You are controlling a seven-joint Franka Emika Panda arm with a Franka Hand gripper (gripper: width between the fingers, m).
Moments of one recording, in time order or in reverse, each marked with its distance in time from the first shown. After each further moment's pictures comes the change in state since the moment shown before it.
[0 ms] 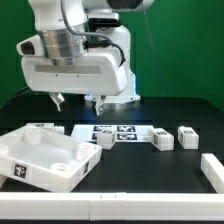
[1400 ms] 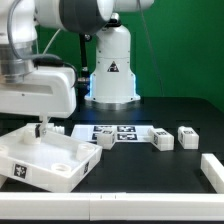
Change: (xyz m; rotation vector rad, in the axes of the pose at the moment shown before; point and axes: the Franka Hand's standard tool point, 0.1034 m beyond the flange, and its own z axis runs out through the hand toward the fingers) arm 0.103 0.073 0.002 -0.171 0.098 -0.350
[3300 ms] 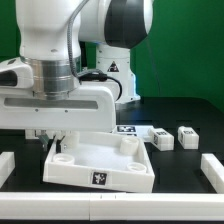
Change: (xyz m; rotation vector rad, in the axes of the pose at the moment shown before) arm 0.027 -0.078 0.006 0.003 0.000 -0.126
